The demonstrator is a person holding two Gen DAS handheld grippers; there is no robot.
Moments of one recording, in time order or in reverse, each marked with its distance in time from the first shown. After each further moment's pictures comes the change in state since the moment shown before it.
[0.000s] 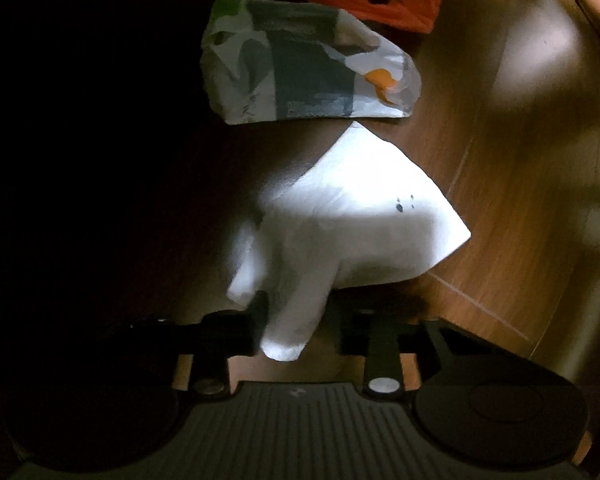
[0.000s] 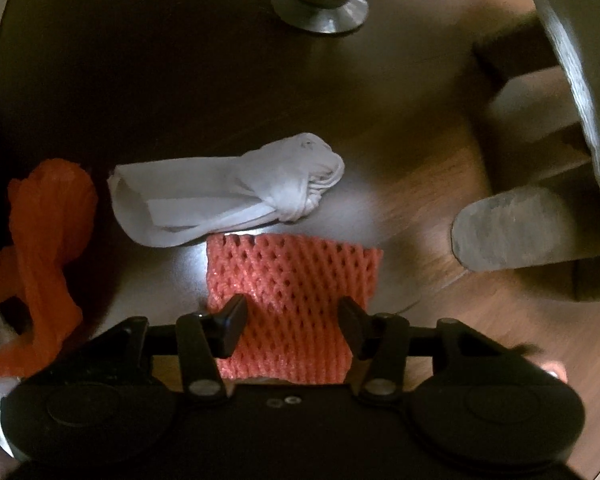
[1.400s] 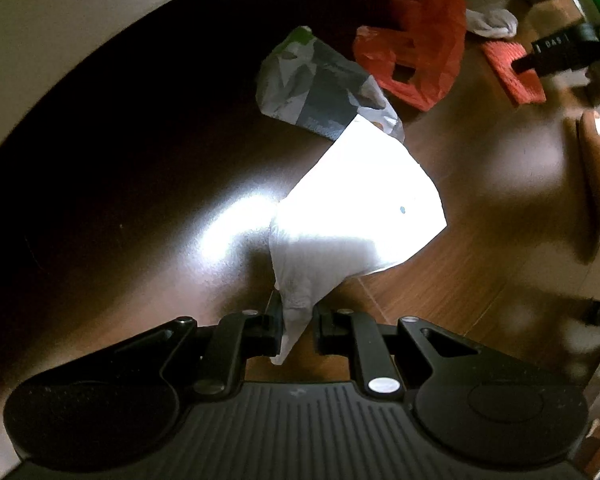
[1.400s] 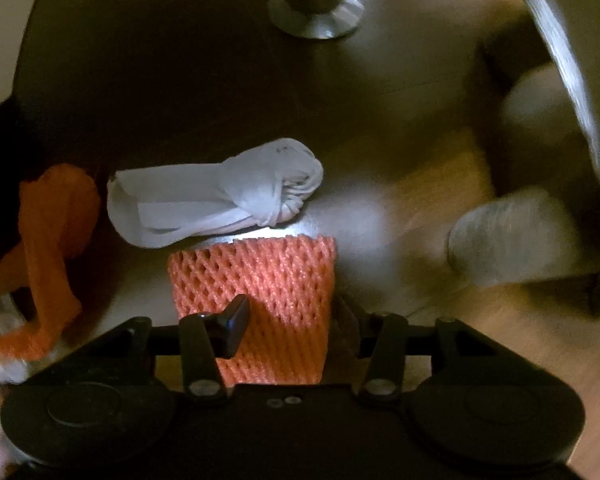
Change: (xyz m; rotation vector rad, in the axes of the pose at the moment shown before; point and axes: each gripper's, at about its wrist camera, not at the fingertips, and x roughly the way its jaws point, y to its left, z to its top) left arm -0.052 0.012 -0.024 -0.397 -0.036 -0.160; right arm 0.009 -0.037 0.000 0.013 -0.018 0.131
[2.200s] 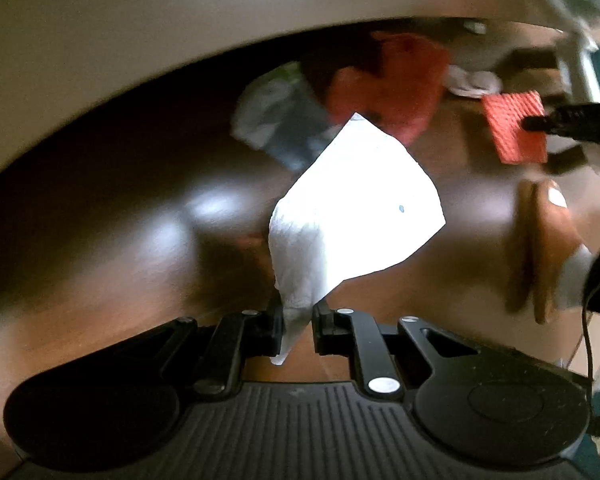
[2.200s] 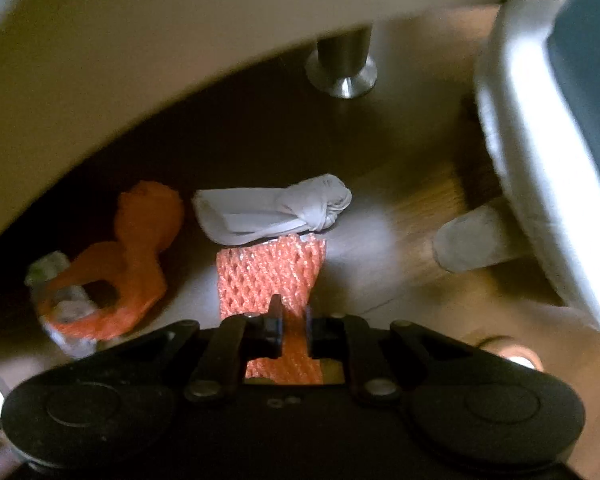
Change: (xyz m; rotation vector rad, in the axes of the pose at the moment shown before) left arm -0.042 -0.010 0.023 -0.149 0.006 -0.159; right arm -0.095 0.024 -0.012 -0.045 -0.065 0.007
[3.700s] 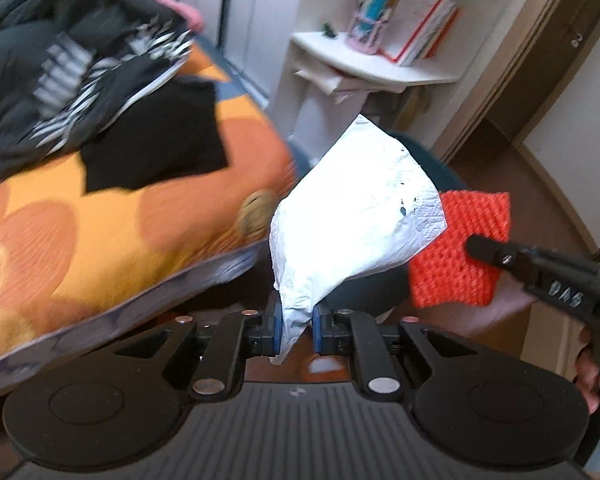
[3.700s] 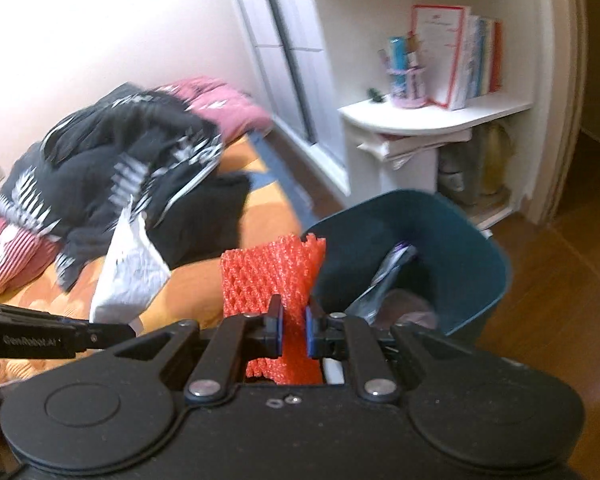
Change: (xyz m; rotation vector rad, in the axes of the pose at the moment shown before) left arm -0.331 -0.443 0.006 0.194 -0.557 0.033; right arm -0.470 -0.147 -0.080 0.010 -0.681 0.177
